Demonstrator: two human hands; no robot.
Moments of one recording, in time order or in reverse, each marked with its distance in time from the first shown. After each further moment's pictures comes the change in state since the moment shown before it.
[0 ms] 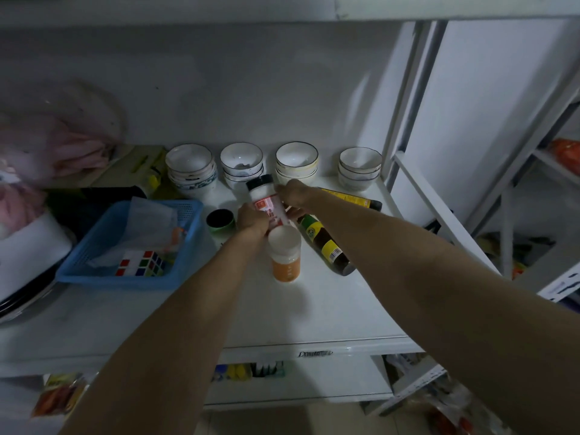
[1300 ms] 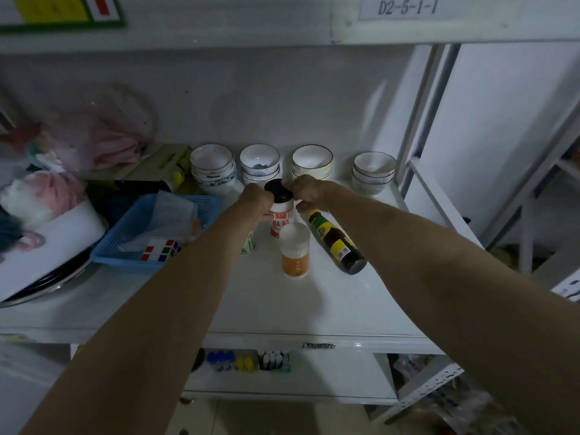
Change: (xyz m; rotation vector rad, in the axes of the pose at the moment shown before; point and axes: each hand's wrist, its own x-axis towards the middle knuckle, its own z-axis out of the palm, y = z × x) left_hand -0.038 0.049 -0.044 -0.006 -0.135 -0.081; right_hand -0.001 -0.008 -0.007 0.086 0.016 0.038
